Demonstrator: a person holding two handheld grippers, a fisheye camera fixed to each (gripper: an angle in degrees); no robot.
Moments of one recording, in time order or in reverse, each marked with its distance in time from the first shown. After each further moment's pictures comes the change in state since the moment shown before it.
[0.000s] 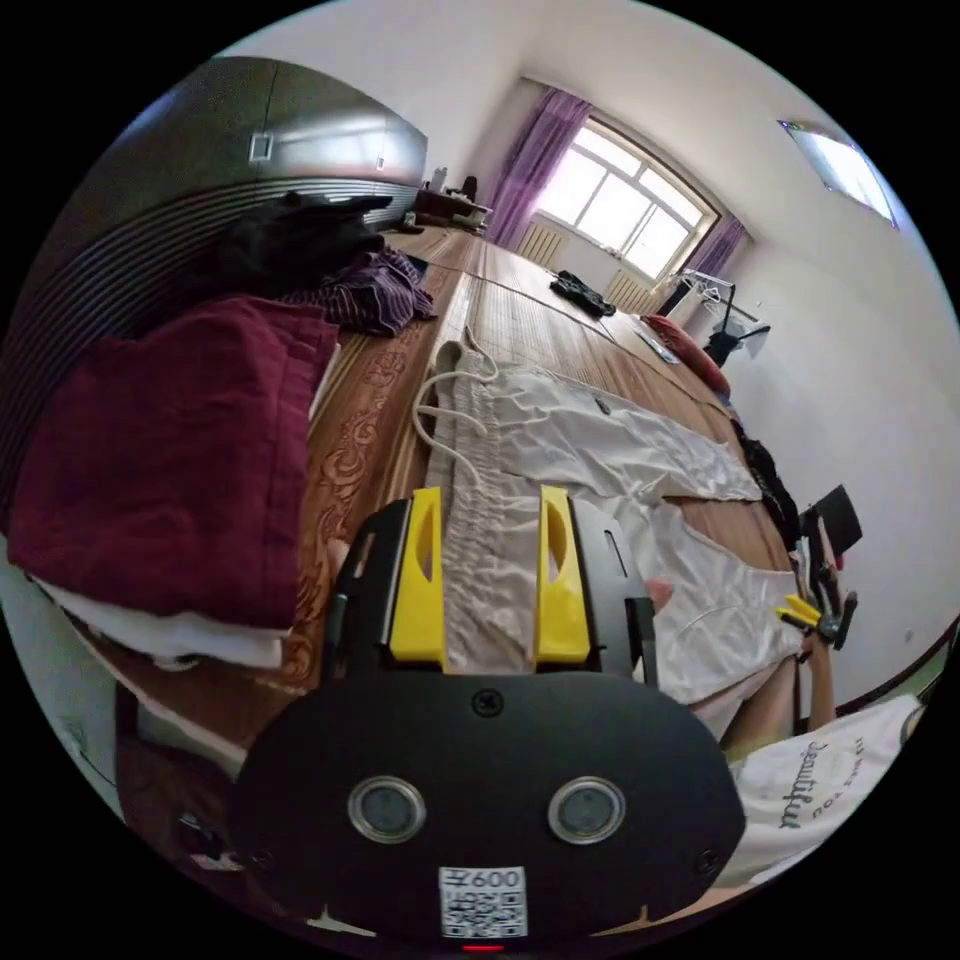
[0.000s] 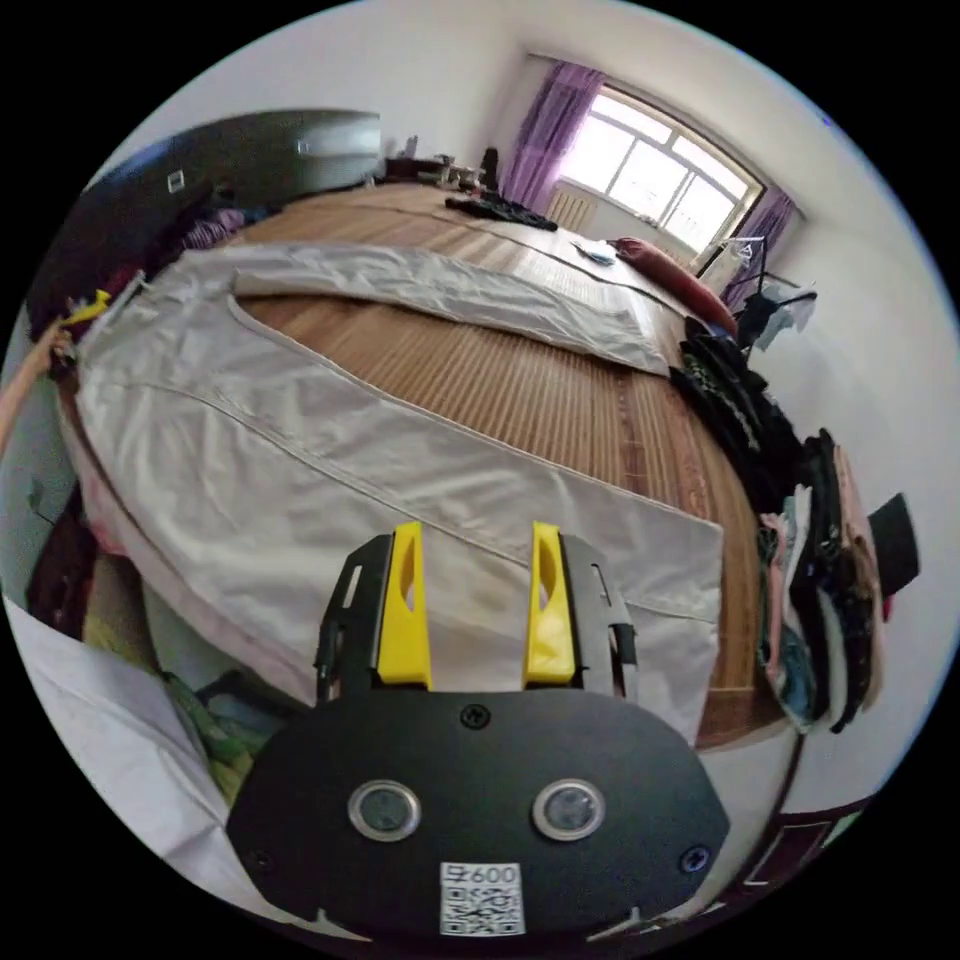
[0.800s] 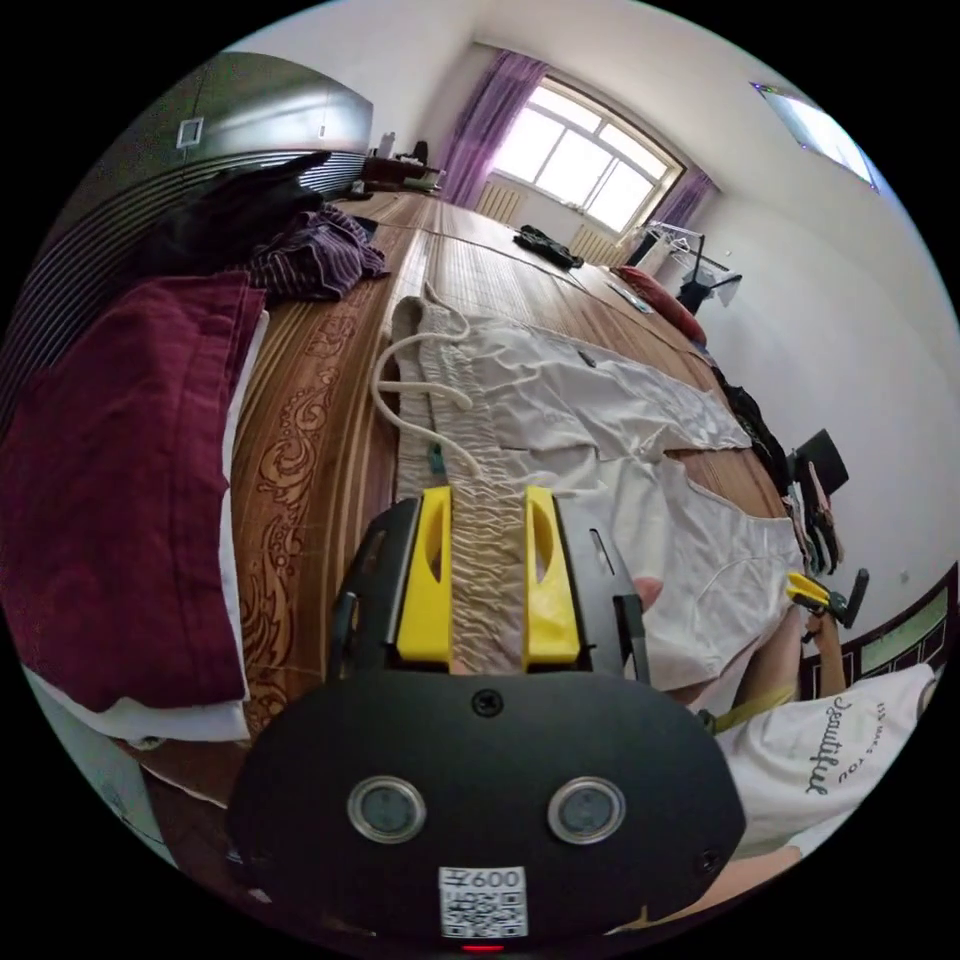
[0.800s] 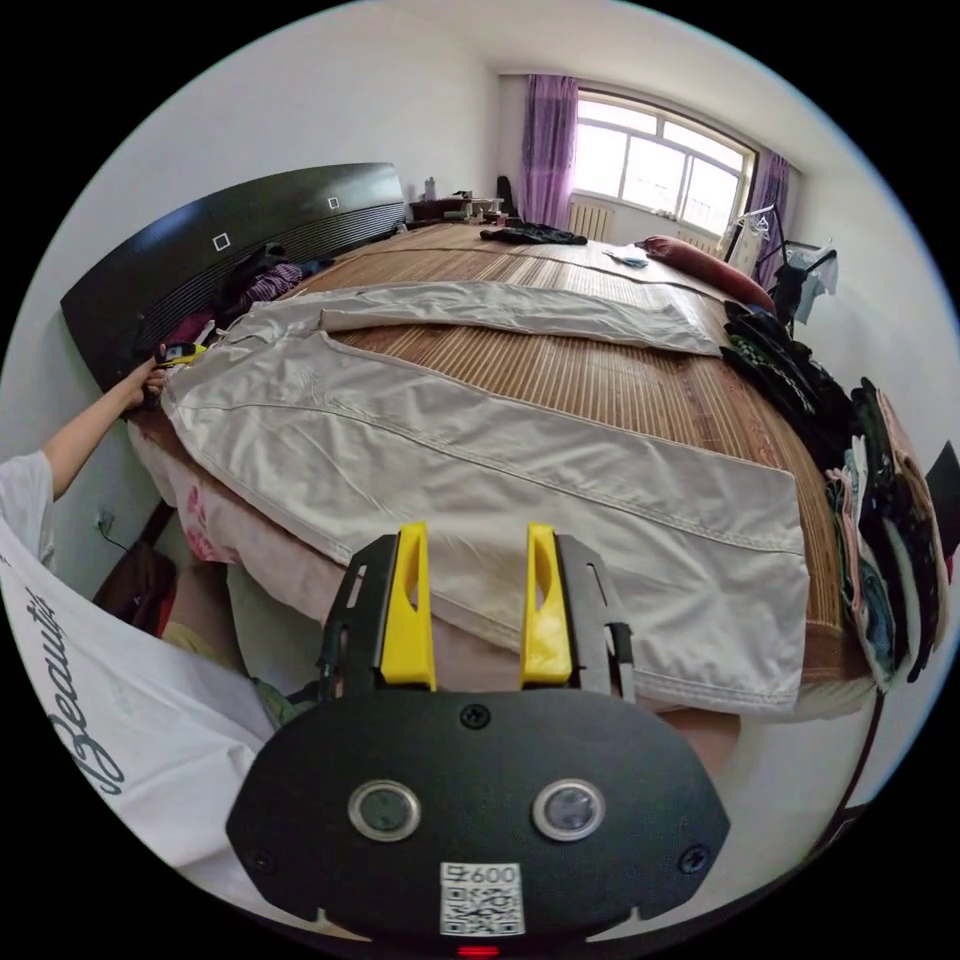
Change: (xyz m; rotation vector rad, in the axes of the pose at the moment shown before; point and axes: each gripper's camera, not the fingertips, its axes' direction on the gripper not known) left arm 0.030 -0.017 -0.106 -0.067 0.070 0.158; right arm -0.016 0.055 -0.070 0.023 -0.149 0.048
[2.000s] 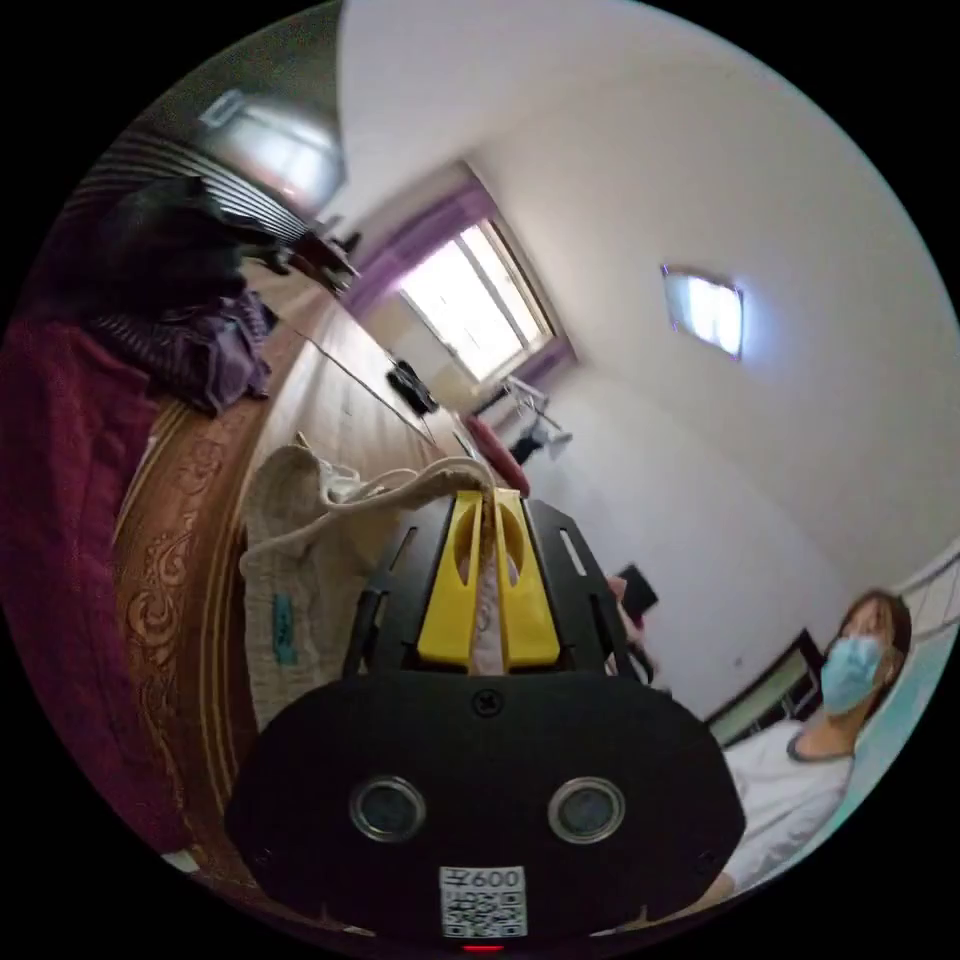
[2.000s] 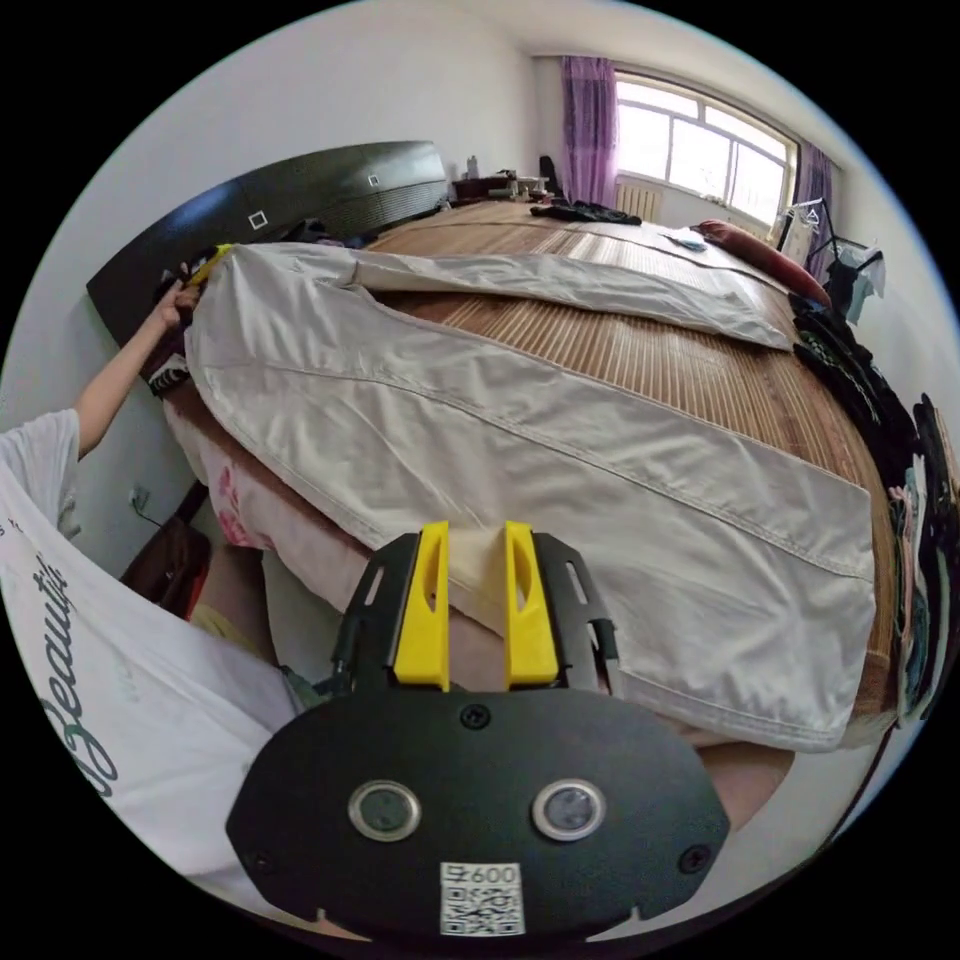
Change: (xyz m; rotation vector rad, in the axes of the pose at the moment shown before) left arm 0.000 -0.117 -0.124 0.420 0.523 -0.285; right arm -0.007 0.011 0.022 -0.037 -0.137 -0.029
